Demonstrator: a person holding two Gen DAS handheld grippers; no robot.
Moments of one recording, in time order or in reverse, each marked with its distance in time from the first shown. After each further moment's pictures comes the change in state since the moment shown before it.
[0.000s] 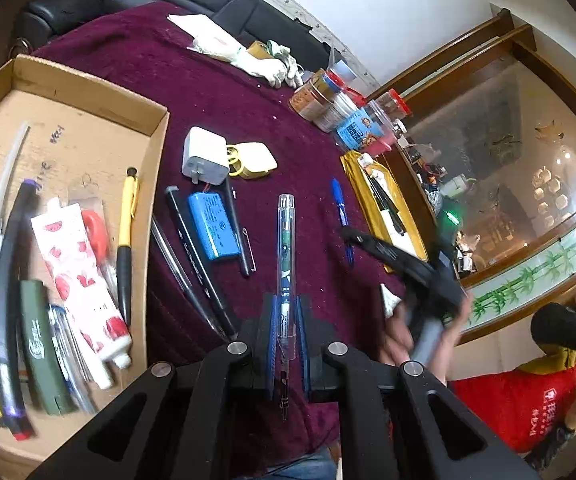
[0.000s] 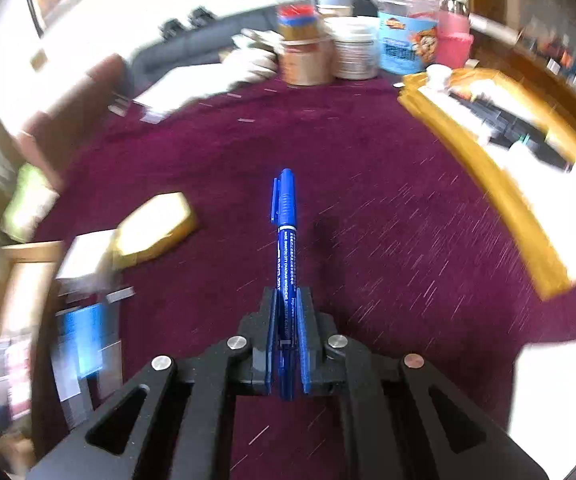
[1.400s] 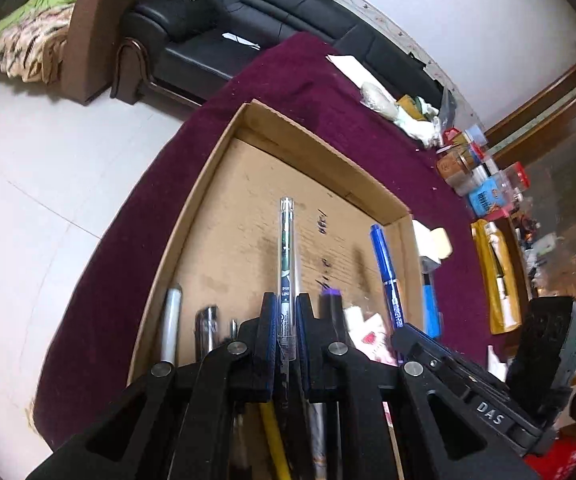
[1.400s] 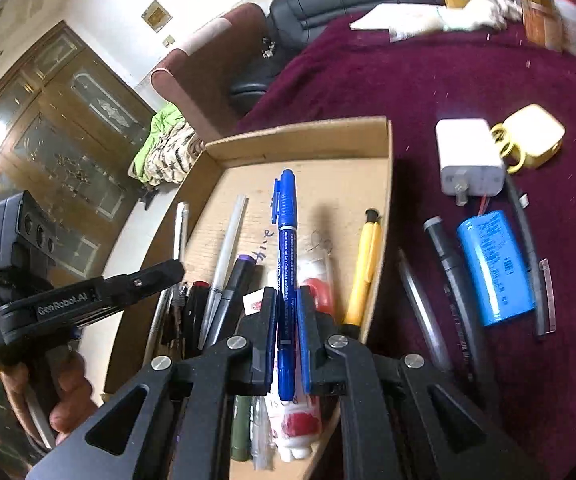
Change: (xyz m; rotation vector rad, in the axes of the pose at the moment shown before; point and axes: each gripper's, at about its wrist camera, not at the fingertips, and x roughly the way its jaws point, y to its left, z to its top) left arm -0.064 0.158 0.064 -0.134 -0.084 0.372; right arm 0.043 0.251 -0.057 -0.129 0.187 0.418
